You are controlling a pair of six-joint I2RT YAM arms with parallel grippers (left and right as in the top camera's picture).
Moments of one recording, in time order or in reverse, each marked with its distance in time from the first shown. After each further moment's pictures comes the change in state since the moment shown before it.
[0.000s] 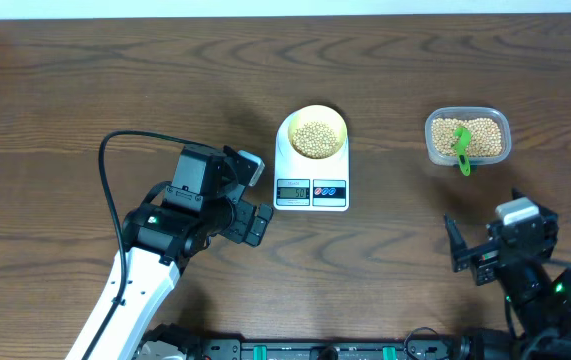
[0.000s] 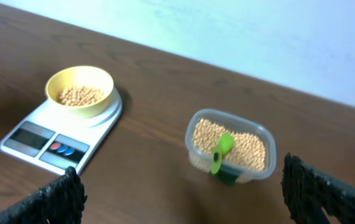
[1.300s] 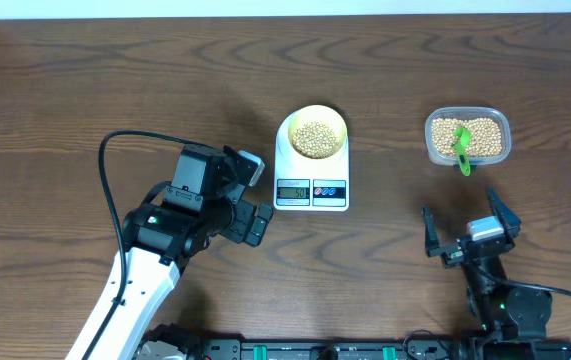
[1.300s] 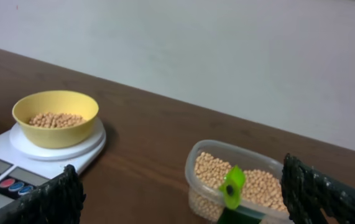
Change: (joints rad) left arm 0.000 0.000 0.000 0.000 0.000 0.000; right arm 0.162 -0.271 -0.578 0.620 0.151 0.109
